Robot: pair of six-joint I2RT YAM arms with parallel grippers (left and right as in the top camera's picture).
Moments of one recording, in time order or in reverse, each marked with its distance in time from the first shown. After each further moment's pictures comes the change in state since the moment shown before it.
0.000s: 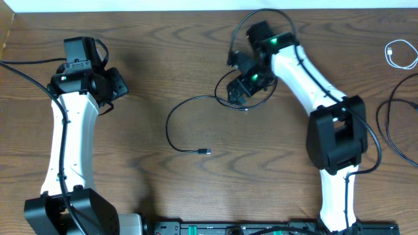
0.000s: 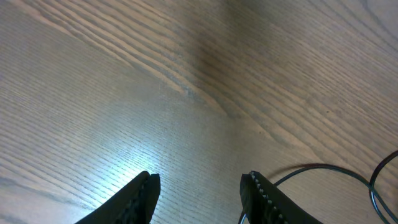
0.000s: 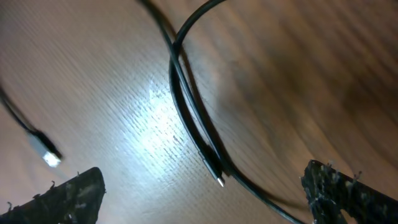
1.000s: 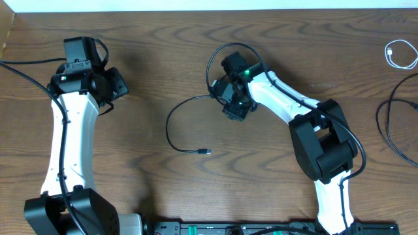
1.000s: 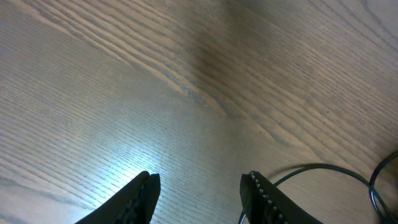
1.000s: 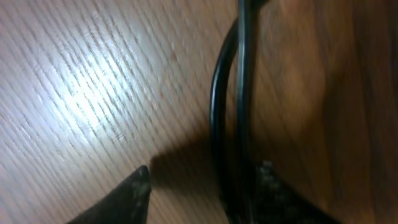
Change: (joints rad) left arm 0.000 0.000 0.000 0.000 0.000 0.000; right arm 0.136 -0.024 -0.263 0.249 0.203 -0.203
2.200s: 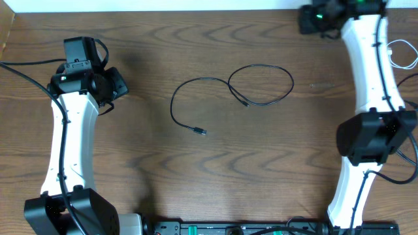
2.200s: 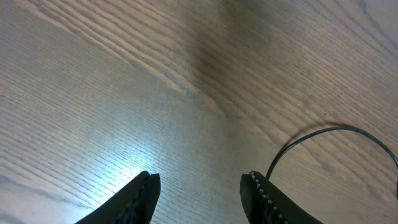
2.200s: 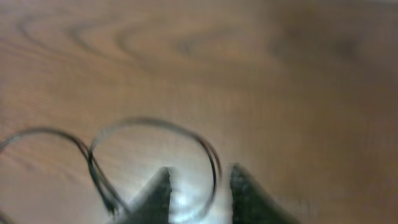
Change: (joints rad) left arm 0.000 0.000 0.000 0.001 0.004 -0.022; right arm -0.503 0.028 0.746 -0.349 -0.082 0.514
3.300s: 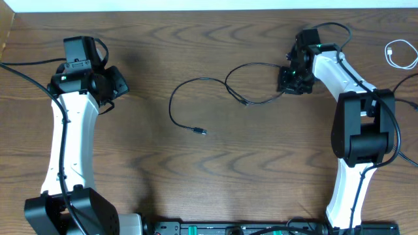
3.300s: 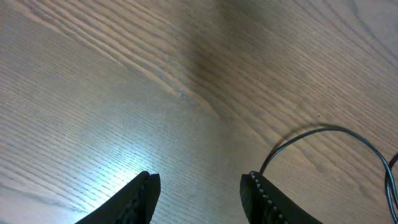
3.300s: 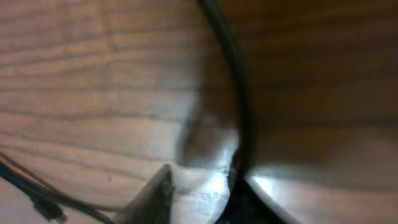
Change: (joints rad) left arm 0.000 0.002 0.000 0.013 0.015 -0.004; right arm 0.073 -0.004 -0.702 0.347 -0.025 0.313
